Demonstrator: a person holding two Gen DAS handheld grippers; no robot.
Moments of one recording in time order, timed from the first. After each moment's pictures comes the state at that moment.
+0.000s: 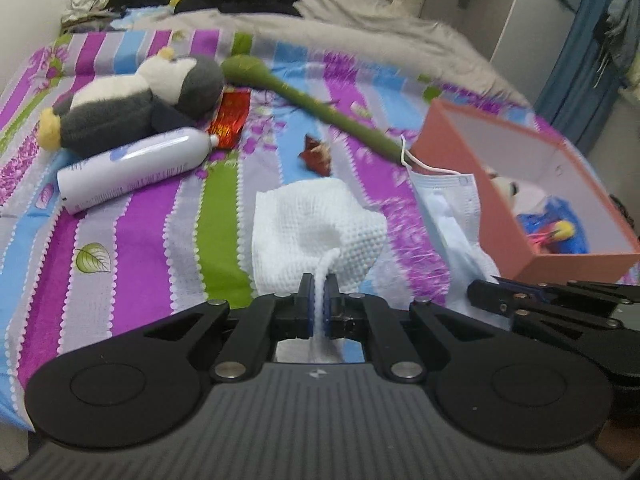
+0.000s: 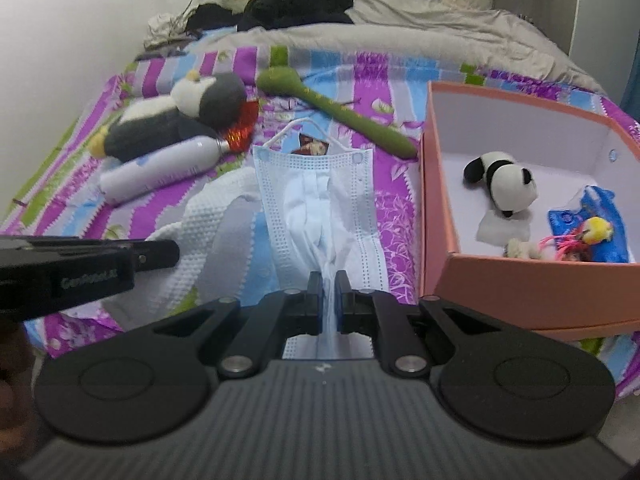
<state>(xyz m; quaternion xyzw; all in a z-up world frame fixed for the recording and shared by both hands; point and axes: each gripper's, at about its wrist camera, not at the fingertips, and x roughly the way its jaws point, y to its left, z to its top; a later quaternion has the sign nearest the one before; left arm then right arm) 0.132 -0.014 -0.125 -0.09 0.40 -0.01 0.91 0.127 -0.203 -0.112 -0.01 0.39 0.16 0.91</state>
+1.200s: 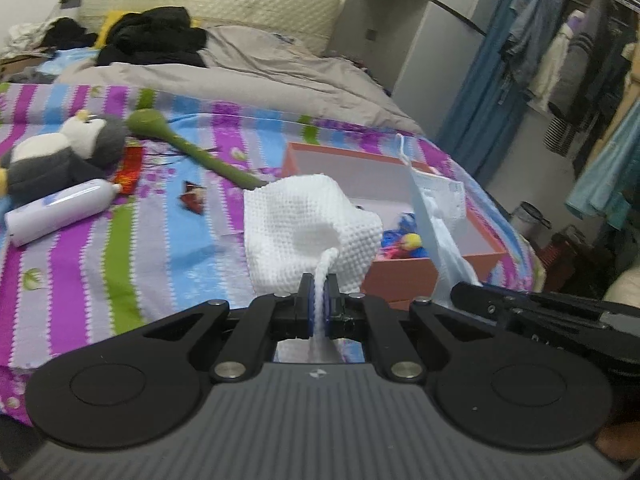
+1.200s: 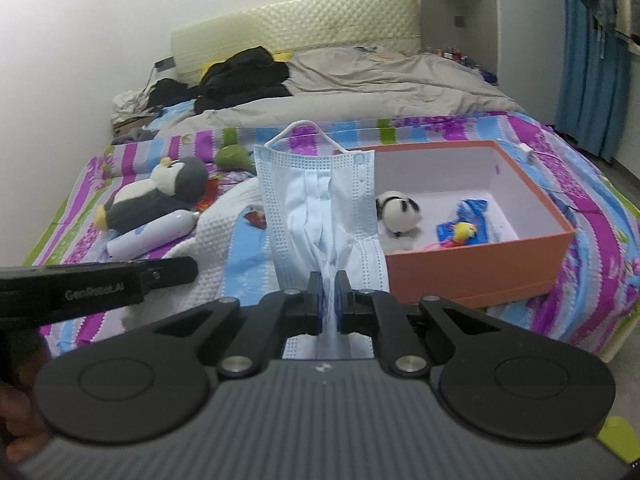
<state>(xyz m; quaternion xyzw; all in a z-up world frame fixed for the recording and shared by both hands) 0.045 -0.108 -0.027 -0.10 0.34 -0.13 0.92 0.021 -0.300 -0.023 0.05 0.32 0.08 0.94</state>
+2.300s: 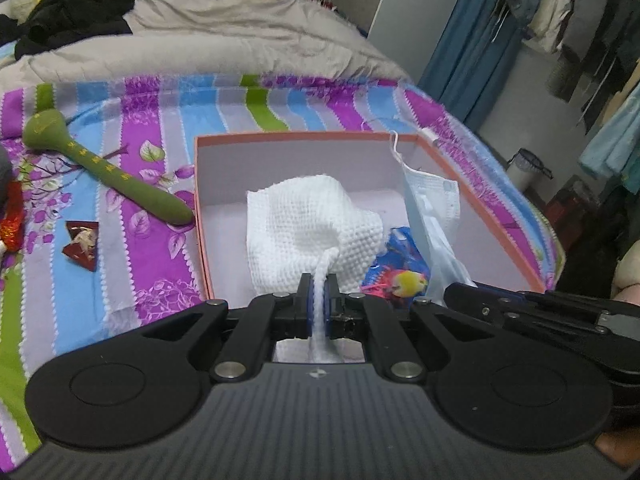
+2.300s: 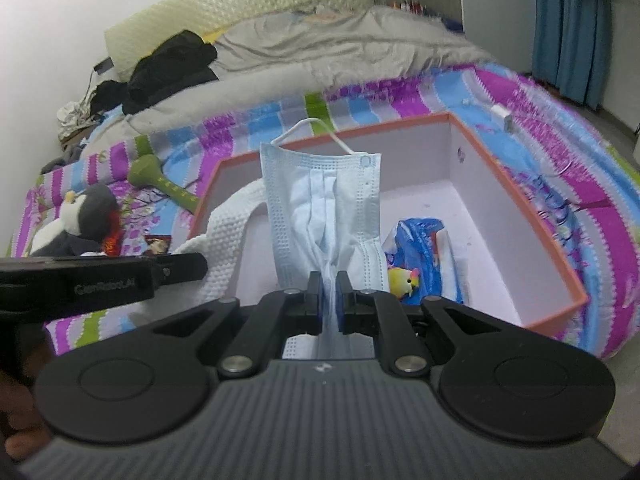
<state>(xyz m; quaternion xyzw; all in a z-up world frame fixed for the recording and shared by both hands) 0.287 -0.232 -0.083 -0.05 0.43 -0.17 0.89 0.207 -0.397 -0.084 0.10 0.39 0.05 0.91</state>
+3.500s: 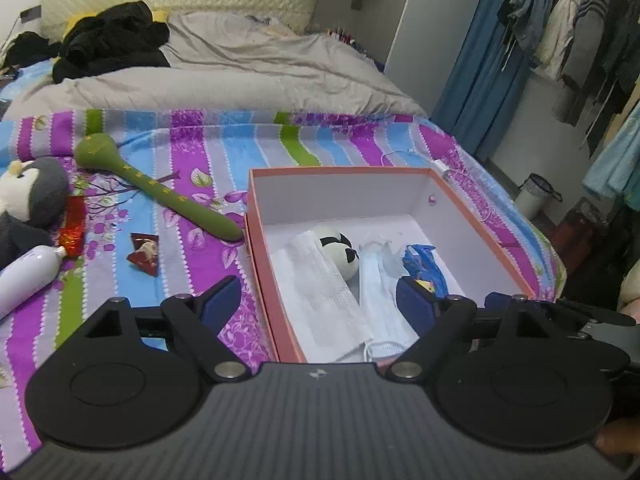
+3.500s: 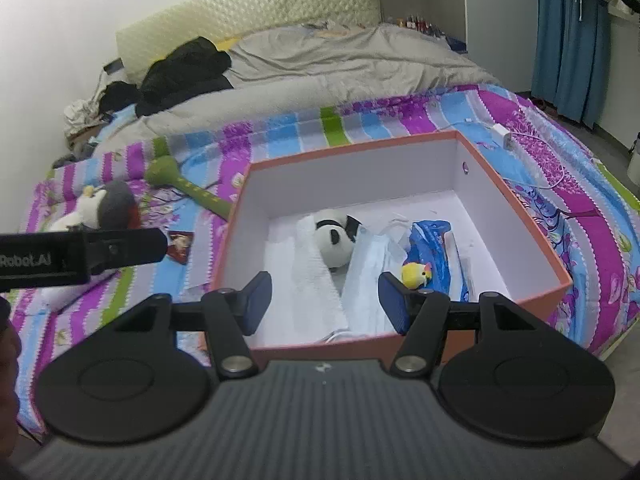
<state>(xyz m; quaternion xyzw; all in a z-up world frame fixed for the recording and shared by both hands) 0.209 -0.175 -0.019 -0.05 0.38 -0.14 0.91 0.153 -0.365 -0.045 0.08 0.36 0.04 0.93</state>
